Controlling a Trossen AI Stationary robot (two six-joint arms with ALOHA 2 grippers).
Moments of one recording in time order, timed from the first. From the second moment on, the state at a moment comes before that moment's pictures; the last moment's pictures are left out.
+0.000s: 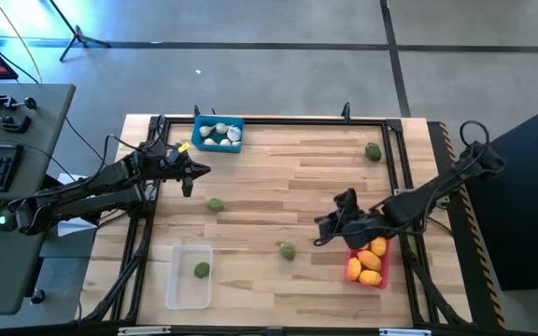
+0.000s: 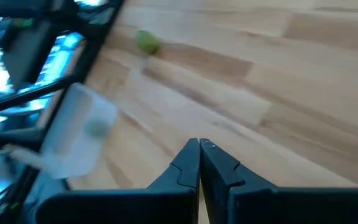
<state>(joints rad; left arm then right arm) 0.50 0.53 0.33 -0.24 0.21 -0.19 0.51 1.29 0.93 -0.52 0.59 1.47</state>
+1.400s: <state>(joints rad) 0.50 0.53 0.33 -0.26 0.21 -0.23 0.49 2.02 1.42 -0.69 0.39 1.35</state>
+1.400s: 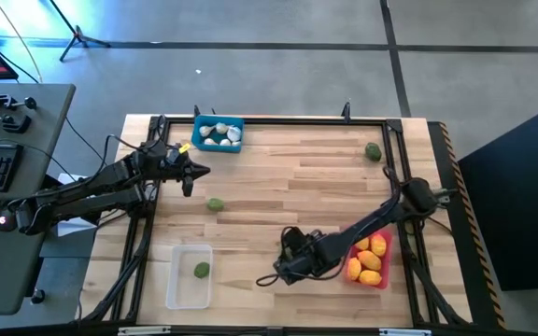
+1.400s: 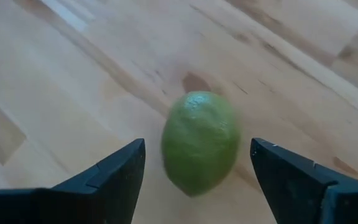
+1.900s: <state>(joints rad) 0.50 0.53 0.33 -0.28 0.21 -0.22 0.46 2.04 1.42 -0.48 0.31 1.21</state>
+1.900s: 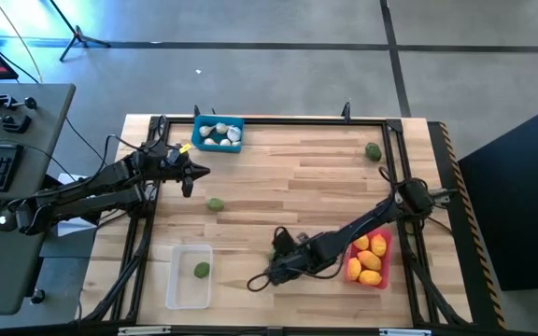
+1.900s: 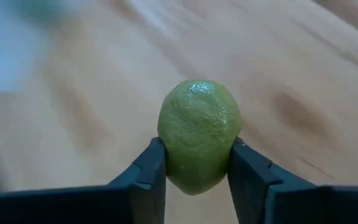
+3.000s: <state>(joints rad) 0.50 0.53 0.33 -0.27 0.25 -0.17 0.39 2.58 2.30 -0.18 0.15 0.69</state>
